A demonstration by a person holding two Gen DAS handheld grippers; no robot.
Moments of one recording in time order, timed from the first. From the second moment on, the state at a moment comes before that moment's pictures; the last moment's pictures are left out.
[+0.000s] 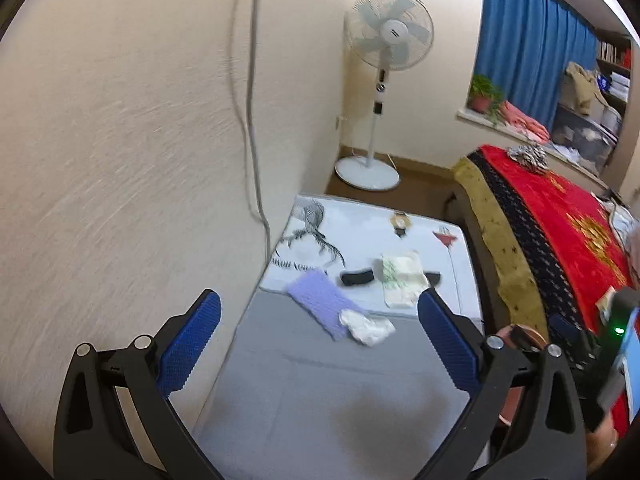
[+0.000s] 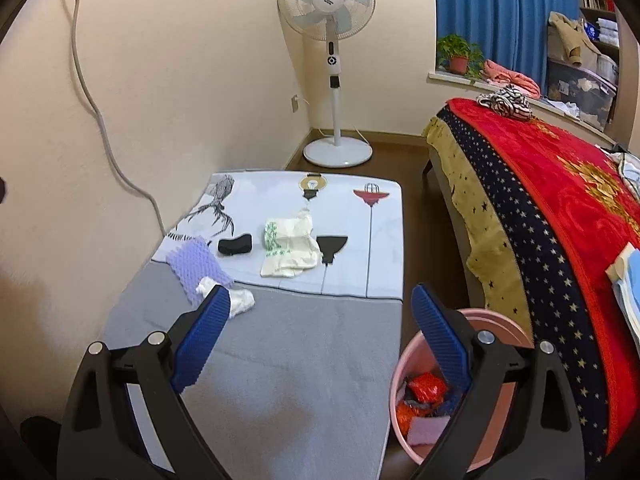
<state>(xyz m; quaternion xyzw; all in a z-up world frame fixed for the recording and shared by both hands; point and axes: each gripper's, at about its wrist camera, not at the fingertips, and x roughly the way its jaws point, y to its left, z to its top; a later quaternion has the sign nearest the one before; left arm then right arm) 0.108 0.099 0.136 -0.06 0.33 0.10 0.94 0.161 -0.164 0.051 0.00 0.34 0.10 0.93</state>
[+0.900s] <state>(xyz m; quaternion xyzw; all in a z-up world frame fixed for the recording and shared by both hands) 0.282 0.130 -0.102 -0.08 0.29 0.08 0.95 0.358 -0.074 -0.095 0.00 0.33 0.08 0.94</state>
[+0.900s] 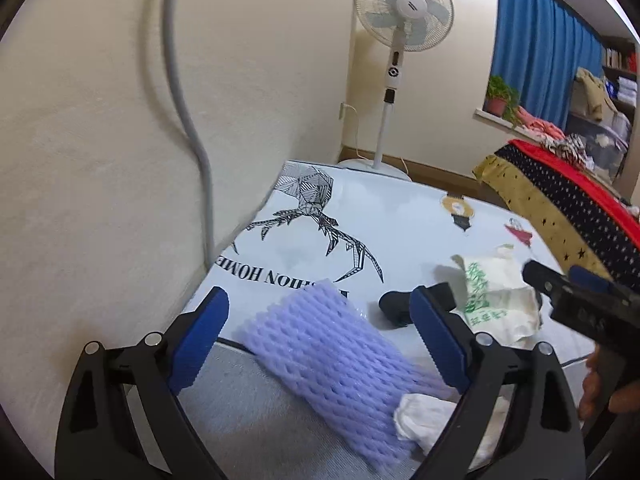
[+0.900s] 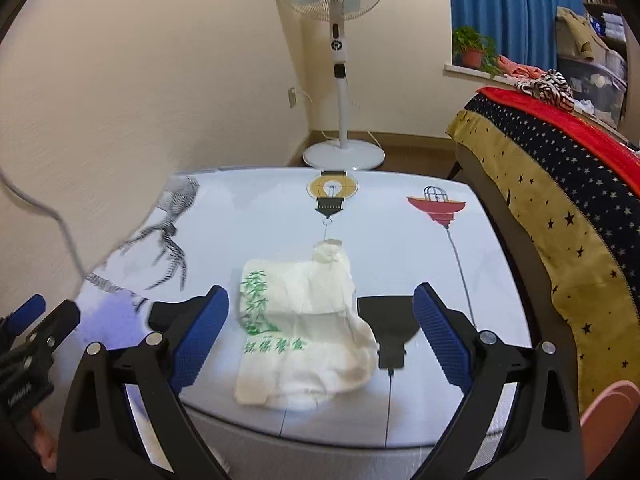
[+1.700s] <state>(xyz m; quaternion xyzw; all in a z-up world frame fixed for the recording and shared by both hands) 0.312 0.139 -0.132 -0.10 0.36 0.03 0.93 0.392 -0.049 -0.132 0.00 0.40 0.10 0.91</state>
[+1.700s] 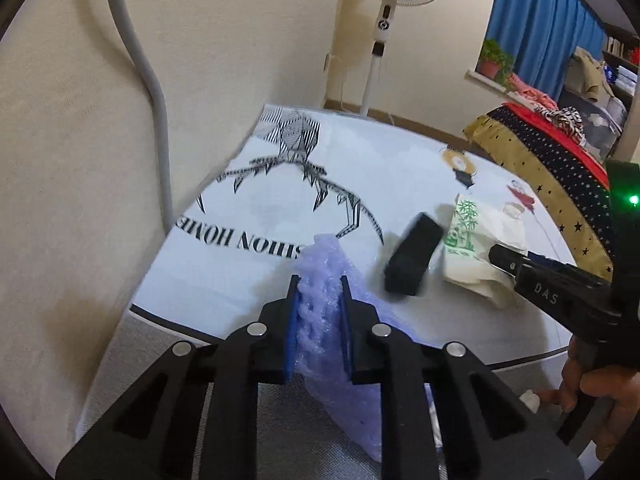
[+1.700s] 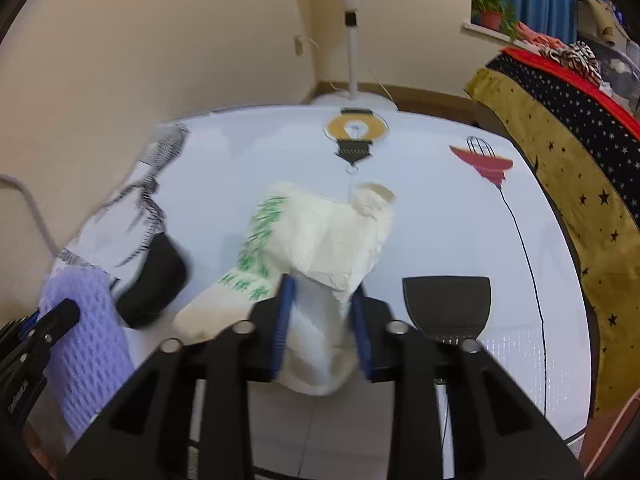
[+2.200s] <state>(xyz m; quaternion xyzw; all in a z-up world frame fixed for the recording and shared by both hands) 0.272 0.130 -0.066 -0.08 0.29 0.03 0.95 0.332 -0.078 -0.060 -0.01 0.33 0.10 0.94</state>
